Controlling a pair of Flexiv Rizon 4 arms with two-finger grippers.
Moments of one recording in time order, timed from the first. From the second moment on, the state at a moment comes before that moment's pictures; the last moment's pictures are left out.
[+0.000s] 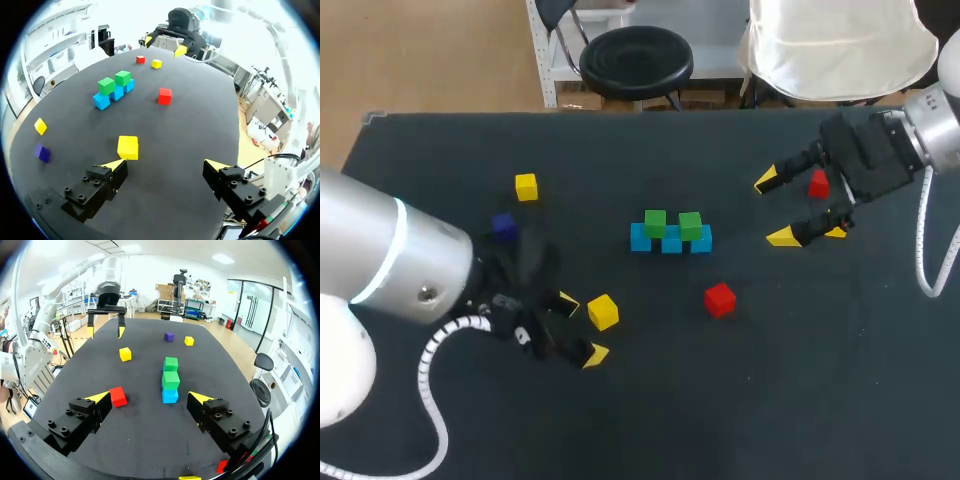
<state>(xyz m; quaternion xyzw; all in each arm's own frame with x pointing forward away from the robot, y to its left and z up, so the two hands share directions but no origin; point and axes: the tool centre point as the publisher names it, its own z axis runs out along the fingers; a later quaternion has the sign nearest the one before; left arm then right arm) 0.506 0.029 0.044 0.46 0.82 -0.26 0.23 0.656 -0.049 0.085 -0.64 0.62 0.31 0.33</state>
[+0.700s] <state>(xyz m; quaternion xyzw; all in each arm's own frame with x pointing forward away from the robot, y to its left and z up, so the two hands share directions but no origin) 0.510 0.011 0.035 0.43 0.80 -0.28 0.31 0.656 -0.049 0.085 -0.64 0.62 0.31 0.33</state>
